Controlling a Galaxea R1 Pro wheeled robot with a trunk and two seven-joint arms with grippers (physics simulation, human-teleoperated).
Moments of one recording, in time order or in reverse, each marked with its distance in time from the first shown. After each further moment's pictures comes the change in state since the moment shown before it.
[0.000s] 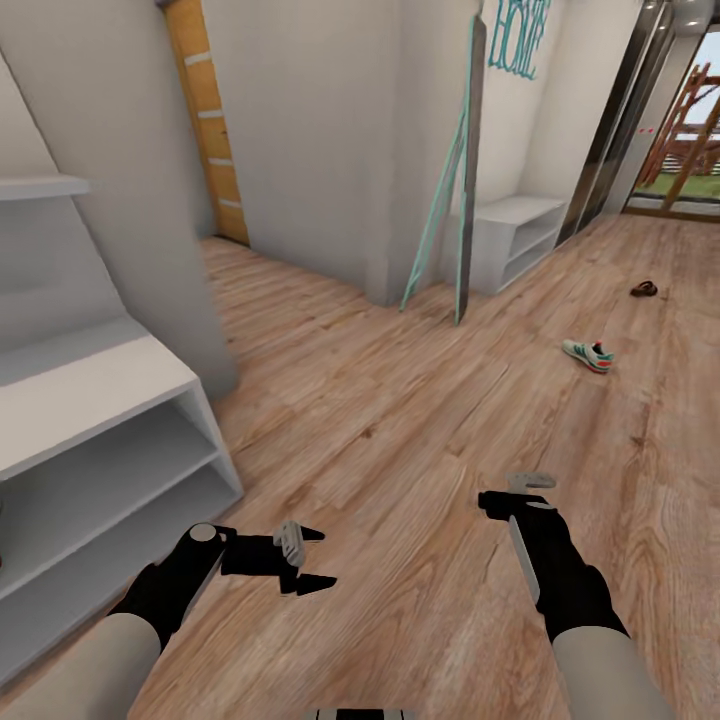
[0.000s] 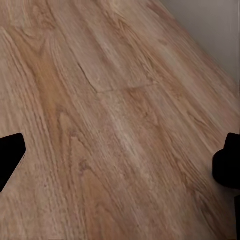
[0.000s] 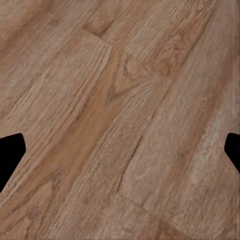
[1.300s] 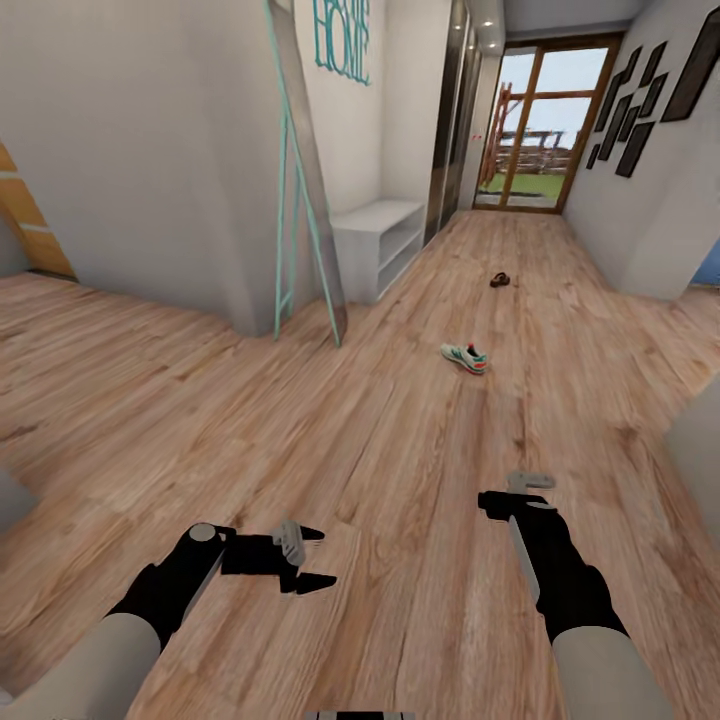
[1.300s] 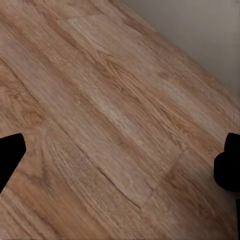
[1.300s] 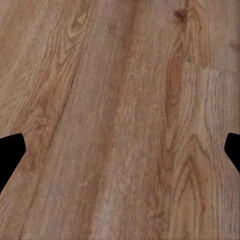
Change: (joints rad) left arm 0.000 0.000 0.005 0.000 0.003 0.001 0.000; right arm 0.000 0.000 0.000 0.001 0.000 0.000 0.000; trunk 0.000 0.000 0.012
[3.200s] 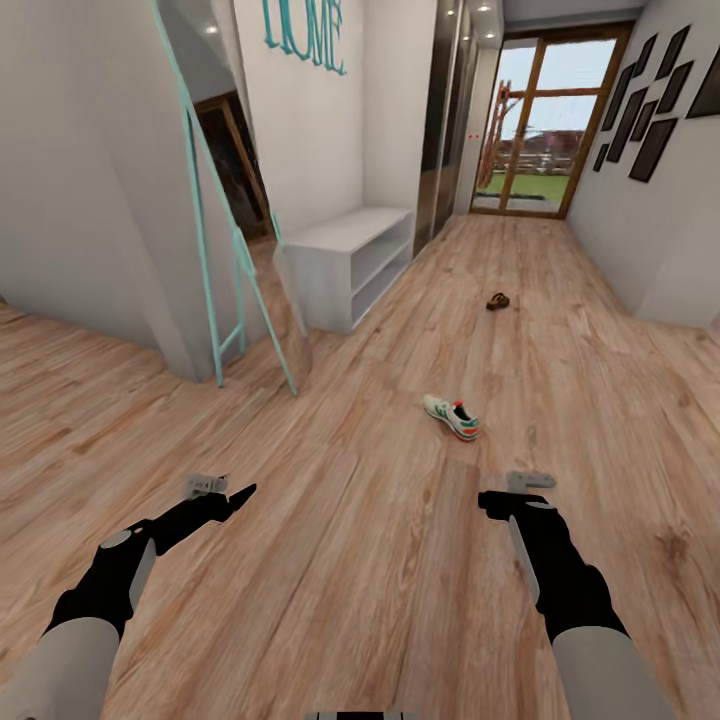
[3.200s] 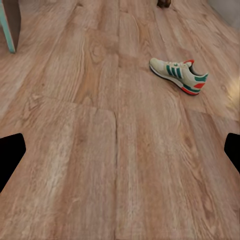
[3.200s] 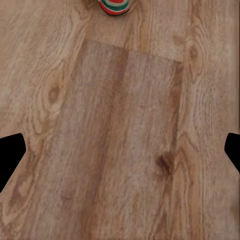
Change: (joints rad) left arm 0.001 0.024 0.599 -0.009 0.006 -0.003 0.360; right arm 0.000 0.000 0.001 -0.001 0.002 0.000 -0.001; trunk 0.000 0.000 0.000
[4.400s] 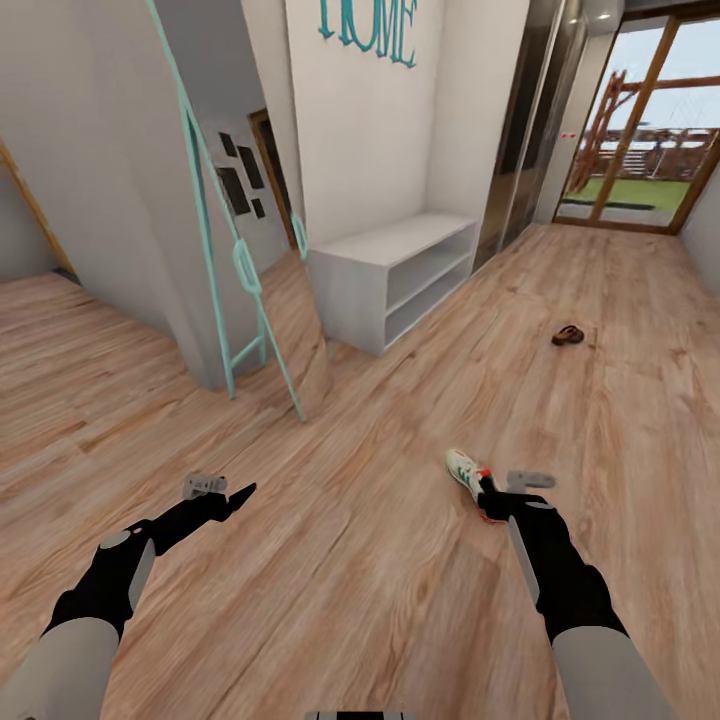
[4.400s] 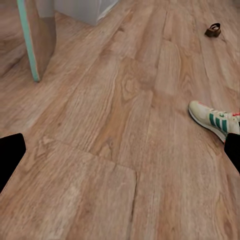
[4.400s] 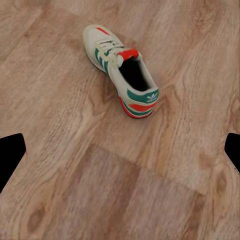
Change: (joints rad) left arm 0.000 0.000 0.006 0.000 0.001 0.001 -0.001; right arm 0.000 0.000 0.002 0.002 0.000 0.000 0.001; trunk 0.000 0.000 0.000
